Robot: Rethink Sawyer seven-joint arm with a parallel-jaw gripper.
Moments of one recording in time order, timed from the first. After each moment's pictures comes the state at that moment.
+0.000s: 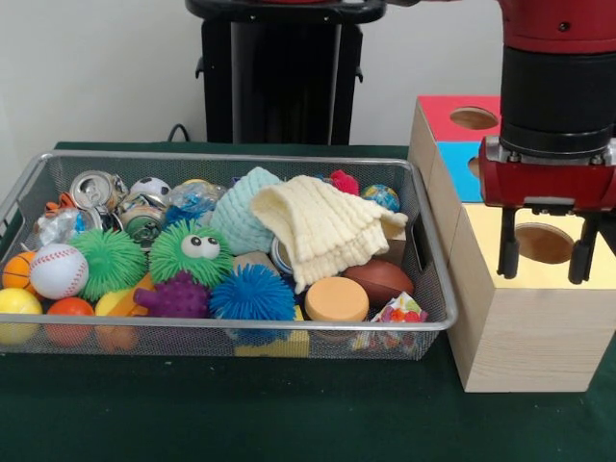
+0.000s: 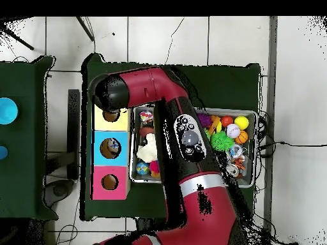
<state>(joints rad) -0.23 -0.52 0.42 1.19 -0.38 0.81 2.22</state>
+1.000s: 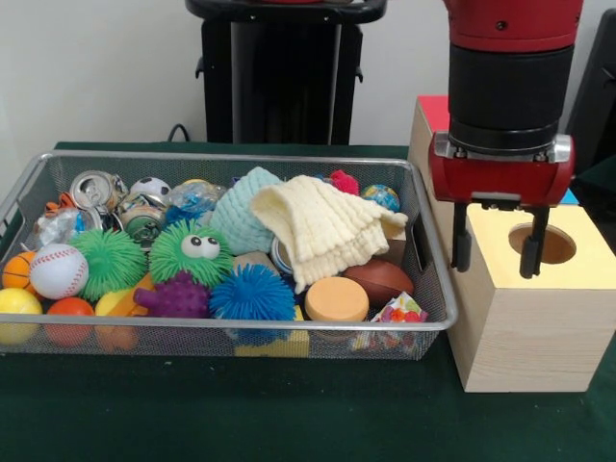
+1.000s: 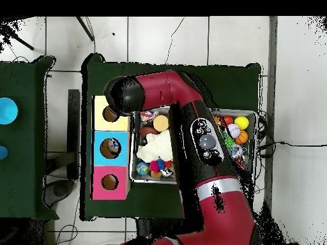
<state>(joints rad) -0.30 -0.54 0.44 1.24 -0.39 0.81 2.22</state>
